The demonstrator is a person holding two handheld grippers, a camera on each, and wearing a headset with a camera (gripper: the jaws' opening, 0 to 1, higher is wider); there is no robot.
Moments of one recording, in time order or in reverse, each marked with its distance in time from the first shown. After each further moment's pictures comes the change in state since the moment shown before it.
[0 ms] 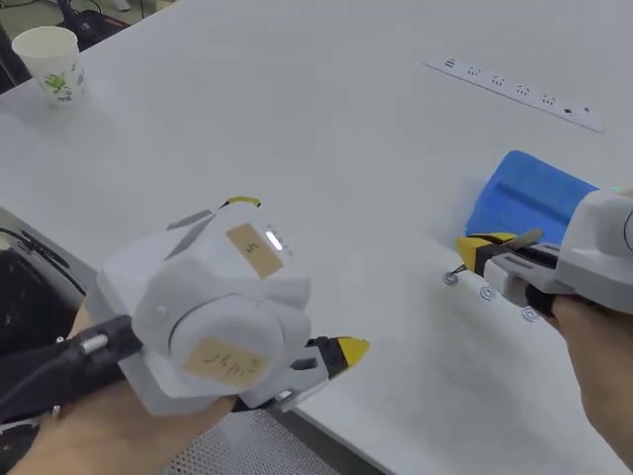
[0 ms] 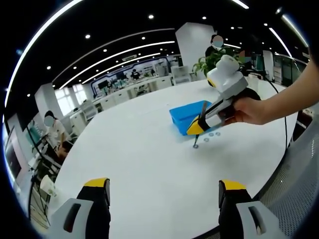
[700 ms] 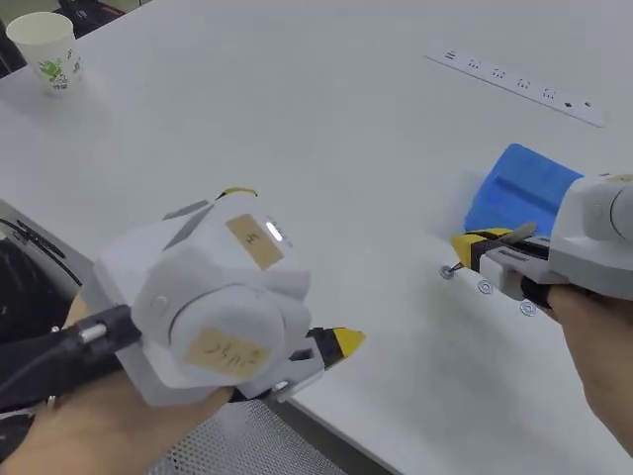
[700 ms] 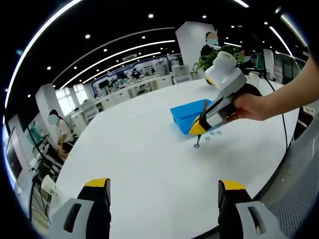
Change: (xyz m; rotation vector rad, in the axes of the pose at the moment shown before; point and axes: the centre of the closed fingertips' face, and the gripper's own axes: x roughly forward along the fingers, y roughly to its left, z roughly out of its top) left arm -0.001 0.002 -0.001 0.005 0.008 0.010; right arm 0.000 0.002 -0.005 -0.019 0.062 -0.004
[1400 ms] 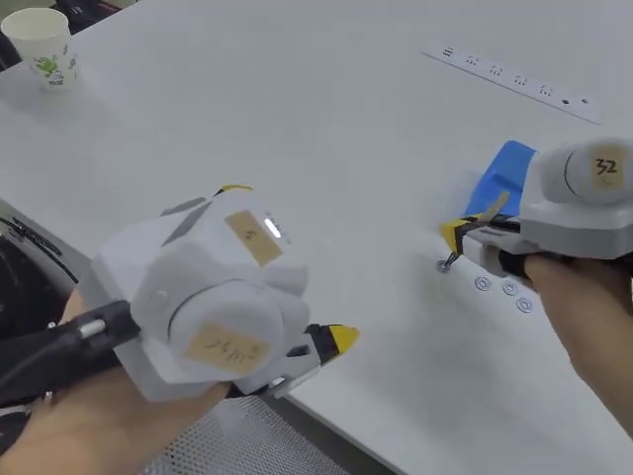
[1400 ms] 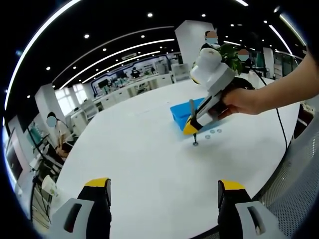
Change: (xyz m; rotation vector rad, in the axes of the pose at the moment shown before) left arm 0.000 0.000 -0.002 0.008 0.013 0.000; right arm 0.017 0.003 0.006 -0.050 0.089 -0.031
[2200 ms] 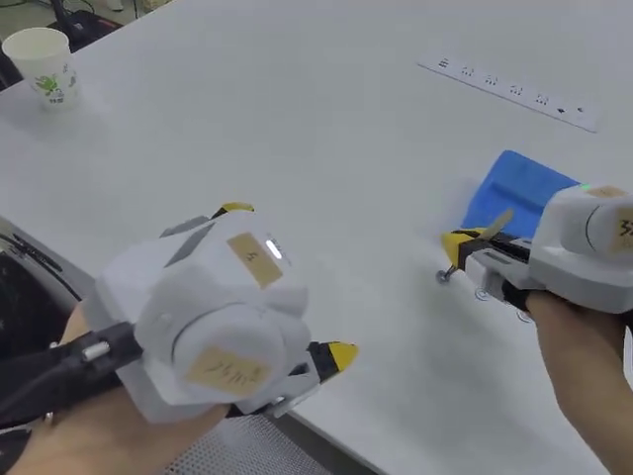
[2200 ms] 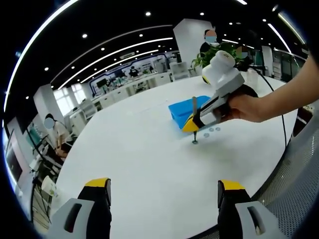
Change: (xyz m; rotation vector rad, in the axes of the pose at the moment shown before) left arm 0.002 -0.002 -0.002 0.010 0.012 -0.010; right arm -0.007 -0.009 0.002 0.070 -0.160 0.009
